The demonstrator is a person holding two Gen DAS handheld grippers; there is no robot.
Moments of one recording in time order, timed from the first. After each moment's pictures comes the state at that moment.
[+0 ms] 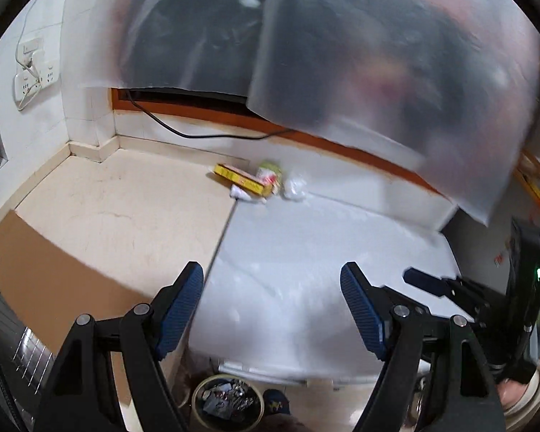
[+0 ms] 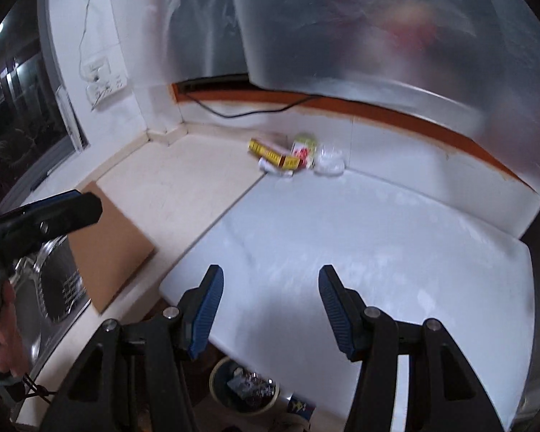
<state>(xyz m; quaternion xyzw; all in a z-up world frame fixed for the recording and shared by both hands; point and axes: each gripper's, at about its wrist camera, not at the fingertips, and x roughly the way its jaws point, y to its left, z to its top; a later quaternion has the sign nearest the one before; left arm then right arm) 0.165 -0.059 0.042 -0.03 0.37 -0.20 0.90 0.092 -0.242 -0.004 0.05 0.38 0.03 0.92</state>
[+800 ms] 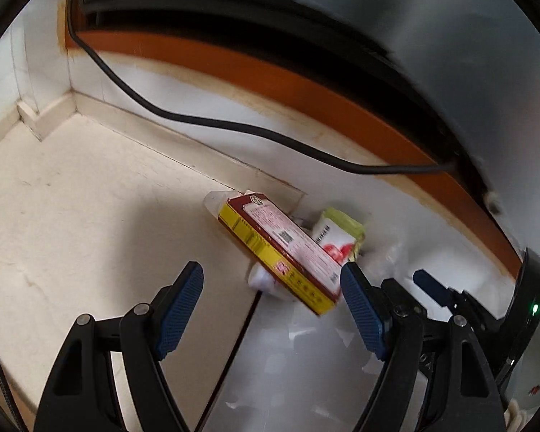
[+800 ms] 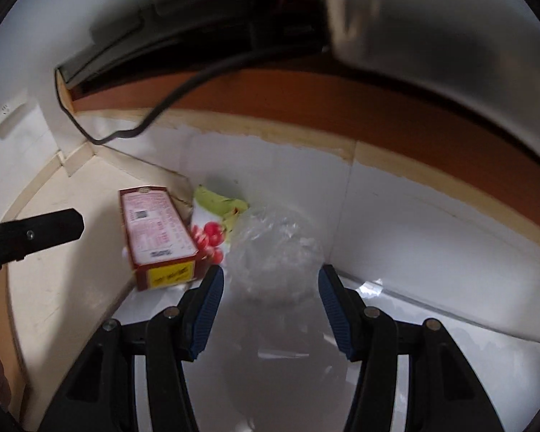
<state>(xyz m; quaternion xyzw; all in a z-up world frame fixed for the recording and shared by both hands) 0.457 -0.127 -0.081 -0.10 0.47 -0.15 0.86 0.376 -0.318 -0.102 0.03 0.41 -0.02 0.91</state>
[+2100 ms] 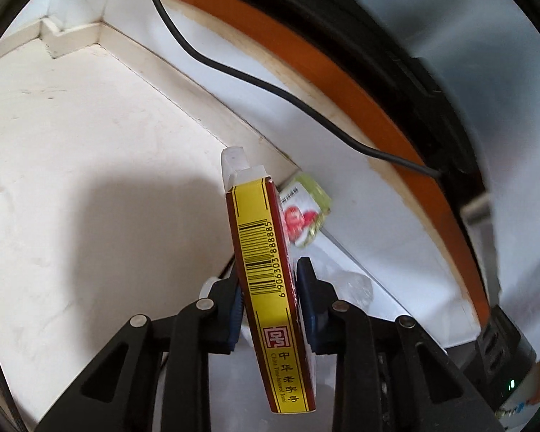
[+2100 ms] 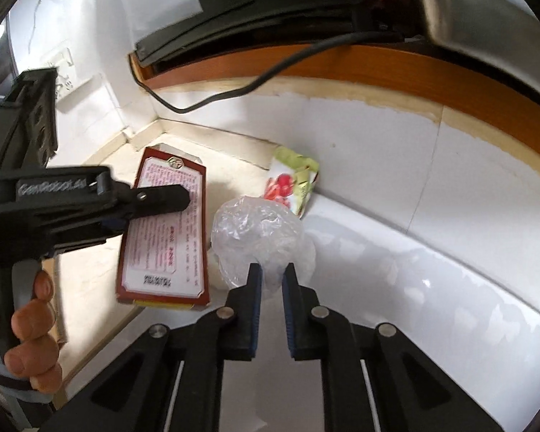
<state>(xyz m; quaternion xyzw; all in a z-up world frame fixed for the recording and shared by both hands) 0.423 -0.111 -0.108 -0.23 0.47 -0.16 0.84 0.328 -0.275 -0.115 0.05 0.40 0.11 0.91</state>
